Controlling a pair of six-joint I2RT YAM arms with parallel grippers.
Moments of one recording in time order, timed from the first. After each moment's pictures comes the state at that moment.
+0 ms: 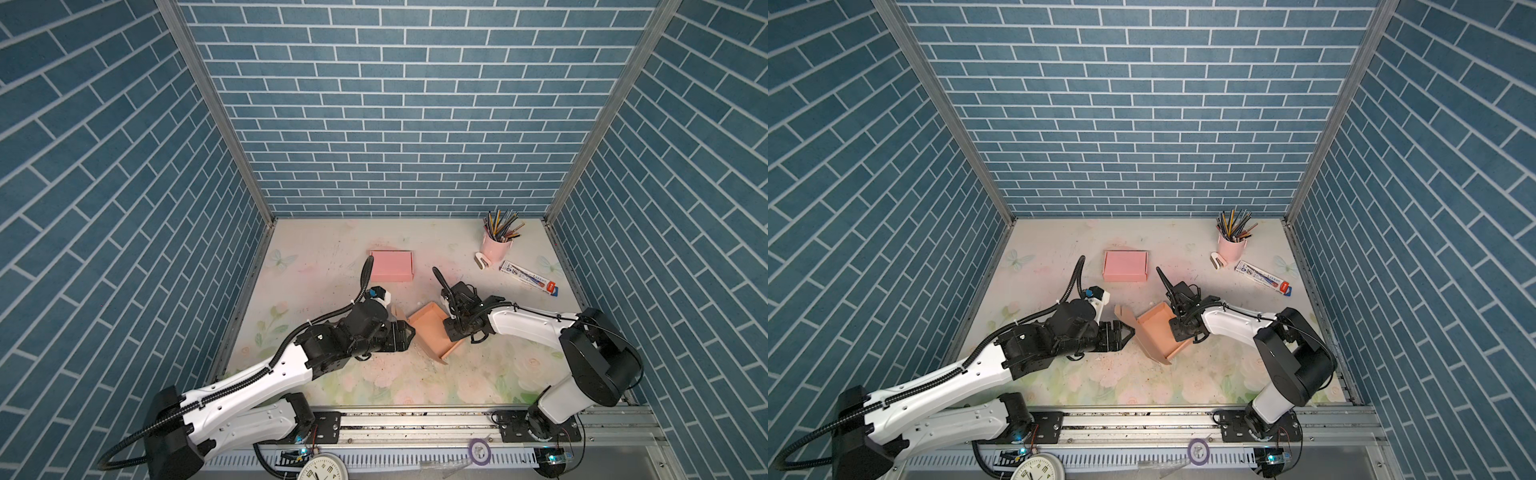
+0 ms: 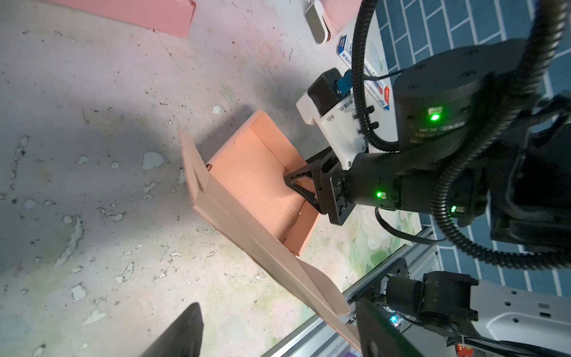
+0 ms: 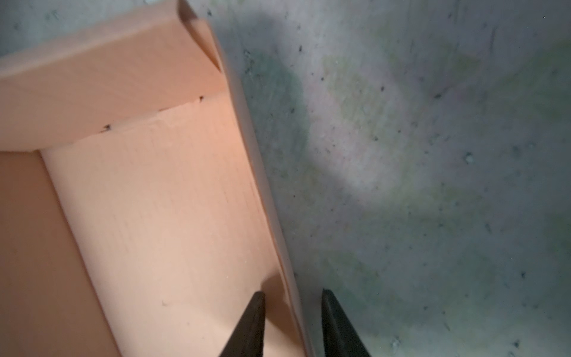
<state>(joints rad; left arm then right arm) -0.98 1.02 0.78 -0.48 0.01 -0.91 0.73 1.57 0.82 -0.47 0.03 0.26</state>
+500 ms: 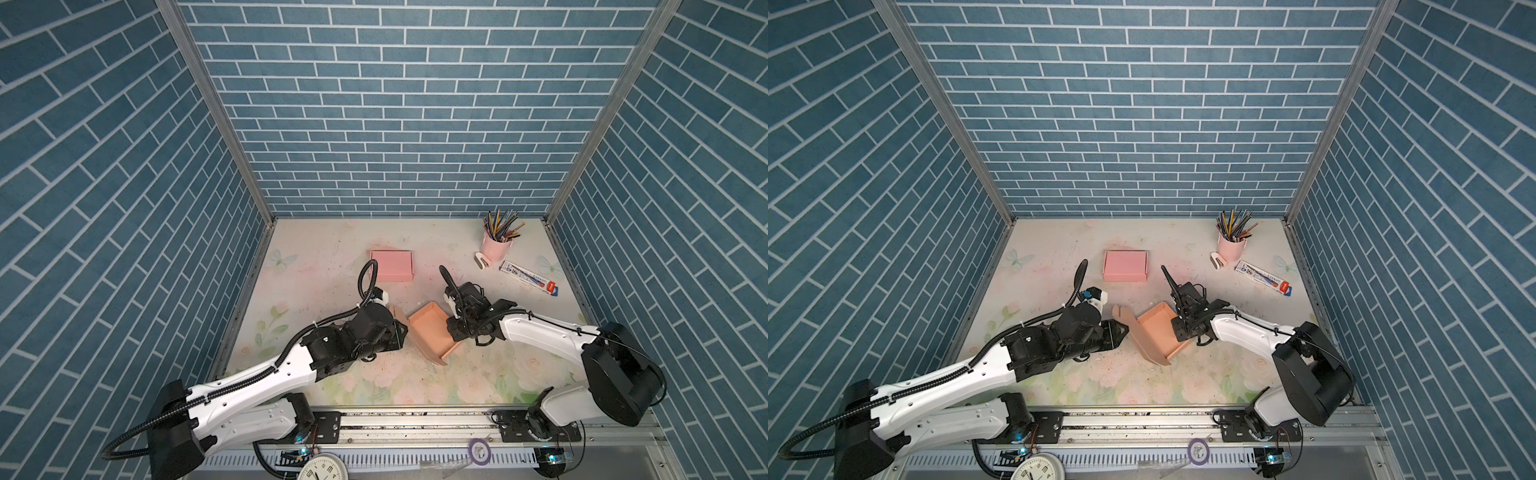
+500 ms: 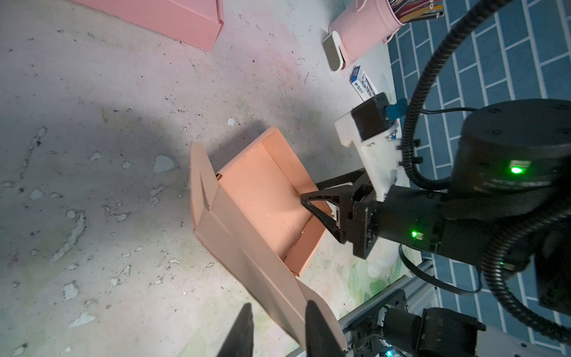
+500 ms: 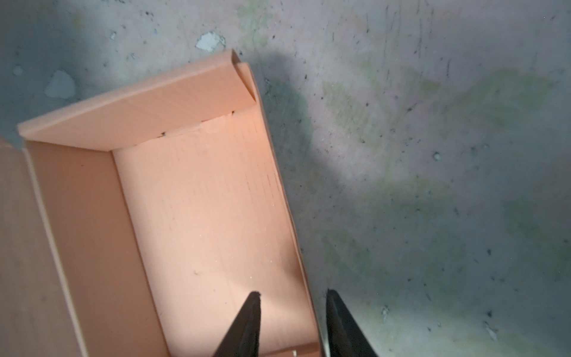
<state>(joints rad) -1.01 1.03 0.75 -0.43 -0.10 -1.02 0.74 1.44 0.78 -0.46 0.02 0.28</state>
